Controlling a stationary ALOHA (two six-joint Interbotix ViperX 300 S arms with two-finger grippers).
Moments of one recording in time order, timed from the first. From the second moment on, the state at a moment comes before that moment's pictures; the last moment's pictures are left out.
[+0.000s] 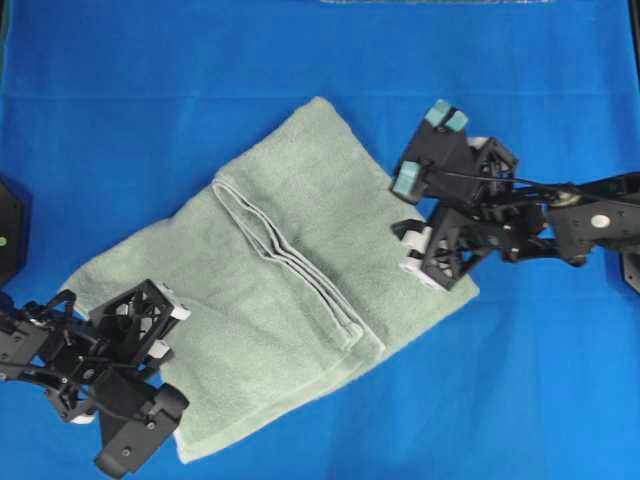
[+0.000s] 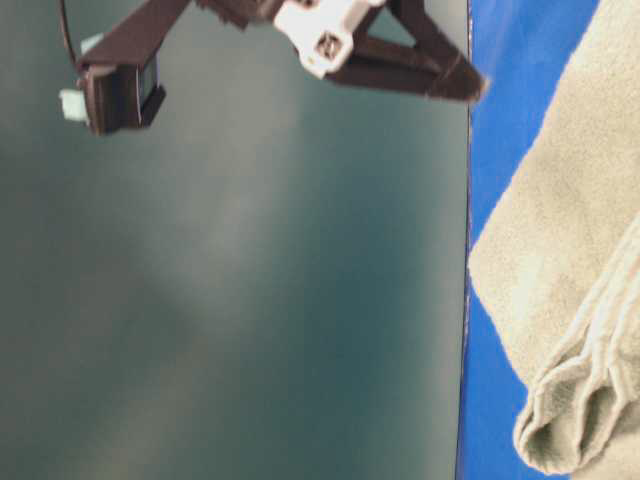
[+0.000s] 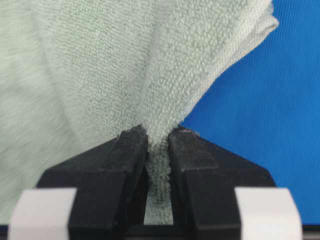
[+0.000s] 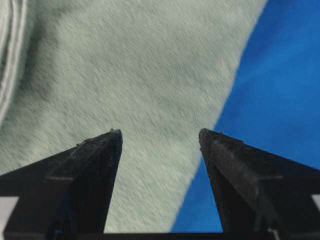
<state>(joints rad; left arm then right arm) -0.52 -0.16 0.69 0.23 0.71 0.13 0.13 -0.17 0.66 -0.63 0.62 1.12</state>
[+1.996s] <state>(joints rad) 0.06 0.01 0.43 0.01 0.15 0.30 0.13 -0.40 0.85 -0.72 0.62 1.13</state>
